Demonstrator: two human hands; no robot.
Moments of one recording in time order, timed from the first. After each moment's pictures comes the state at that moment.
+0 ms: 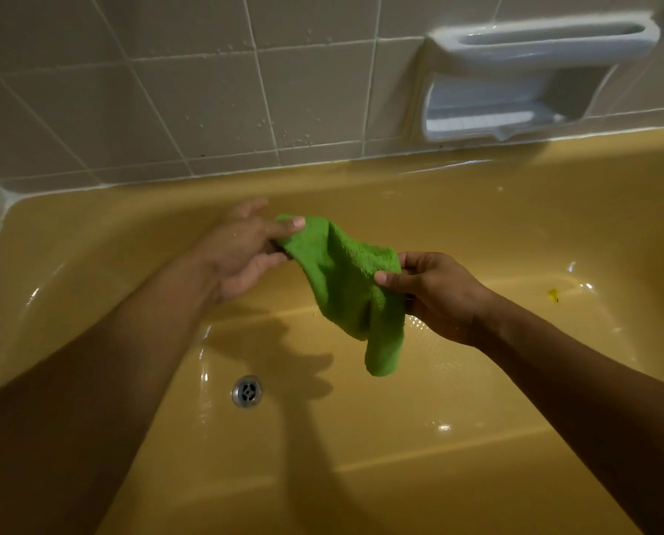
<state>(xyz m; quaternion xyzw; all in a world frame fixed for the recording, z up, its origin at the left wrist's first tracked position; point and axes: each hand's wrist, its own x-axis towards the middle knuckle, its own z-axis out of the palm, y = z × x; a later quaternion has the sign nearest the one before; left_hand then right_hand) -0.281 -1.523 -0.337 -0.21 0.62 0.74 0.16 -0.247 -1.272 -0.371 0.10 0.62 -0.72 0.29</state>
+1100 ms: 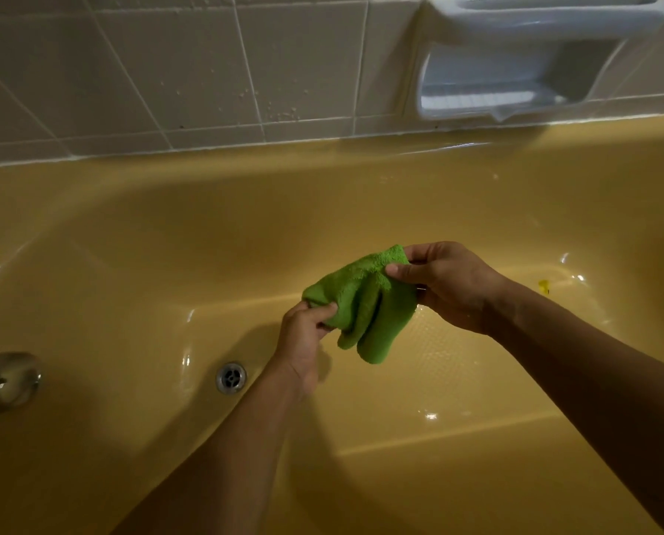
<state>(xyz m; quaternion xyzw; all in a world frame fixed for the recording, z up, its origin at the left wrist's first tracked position) -0.188 -1.435 -0.461 -0.29 0.56 0.75 0.18 -0.249 -1.242 -0.379 0.12 0.66 -0.68 0.30</state>
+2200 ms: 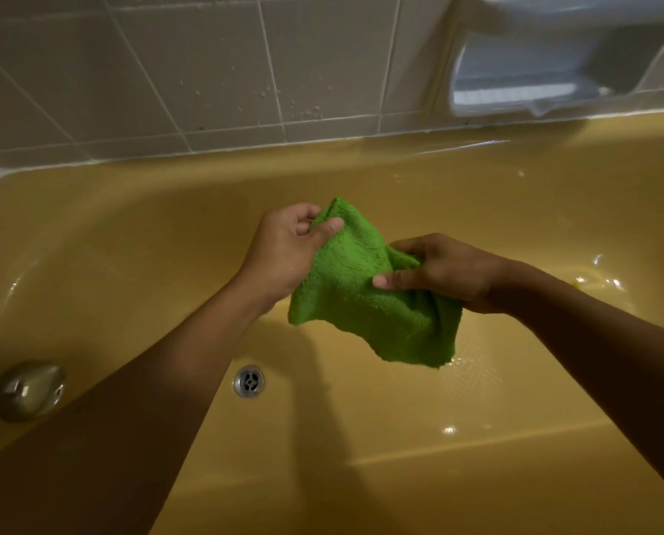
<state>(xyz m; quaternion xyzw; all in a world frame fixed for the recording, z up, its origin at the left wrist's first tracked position) -0.278 -1.497 -0.394 -0.06 0.77 0.63 0.08 -0.282 -1.271 -0.369 -0.01 0.75 -0.52 0.41</state>
